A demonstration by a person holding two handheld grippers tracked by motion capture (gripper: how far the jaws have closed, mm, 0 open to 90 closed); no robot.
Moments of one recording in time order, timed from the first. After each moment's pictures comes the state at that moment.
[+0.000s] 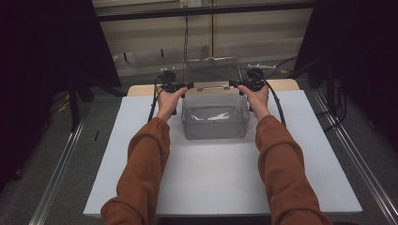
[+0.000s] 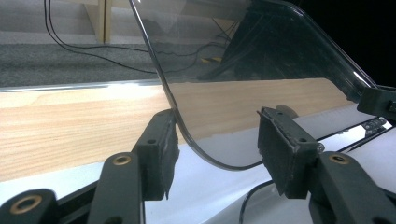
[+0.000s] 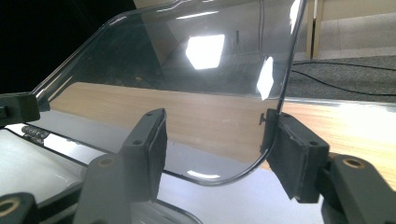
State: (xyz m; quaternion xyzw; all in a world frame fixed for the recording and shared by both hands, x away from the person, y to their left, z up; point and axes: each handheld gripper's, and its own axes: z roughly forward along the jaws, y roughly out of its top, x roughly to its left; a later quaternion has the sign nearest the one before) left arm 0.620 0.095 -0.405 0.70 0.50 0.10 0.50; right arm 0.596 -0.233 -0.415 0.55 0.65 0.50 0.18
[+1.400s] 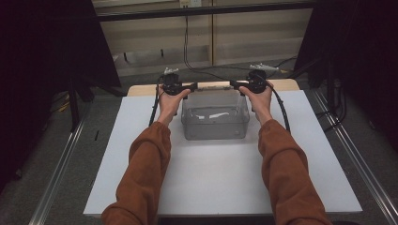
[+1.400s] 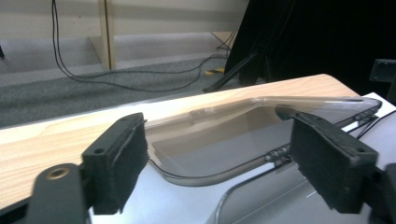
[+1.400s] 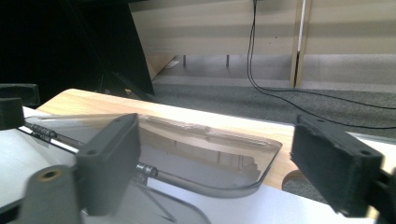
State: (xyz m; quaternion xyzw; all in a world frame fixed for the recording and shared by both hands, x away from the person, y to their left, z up) left arm 0.605 0.087 -0.400 0.72 0.45 0.16 0.51; right arm 0.578 -0.234 -0.404 0.52 0.65 0.50 0.24
